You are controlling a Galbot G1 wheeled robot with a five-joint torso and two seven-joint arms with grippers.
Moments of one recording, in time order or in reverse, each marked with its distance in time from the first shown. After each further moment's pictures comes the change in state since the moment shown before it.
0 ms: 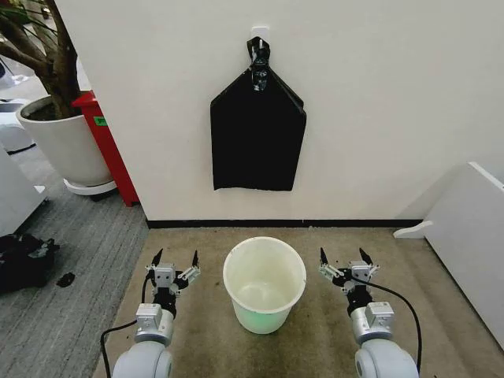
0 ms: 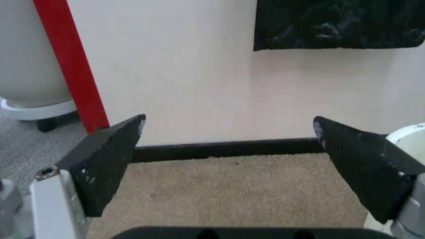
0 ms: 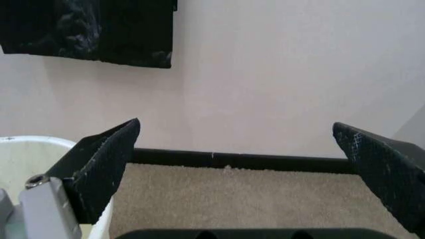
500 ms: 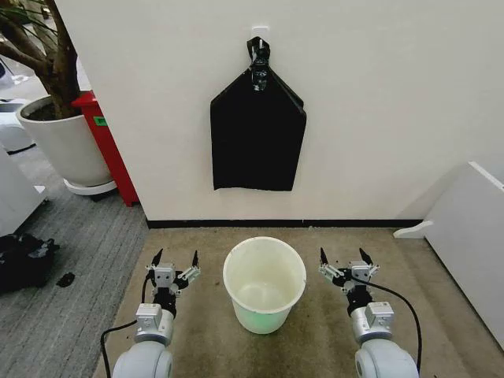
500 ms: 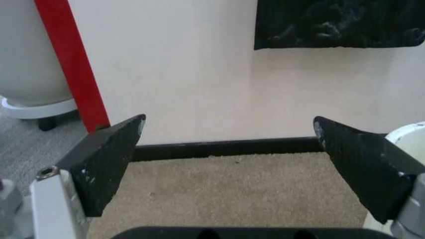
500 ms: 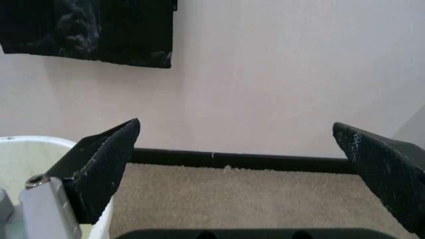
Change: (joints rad) left arm 0.006 0.002 -0.003 -0.004 -0.005 0.001 0.000; right arm 0.000 0.000 0.000 0.000 0.000 0.000 0.000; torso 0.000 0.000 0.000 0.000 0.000
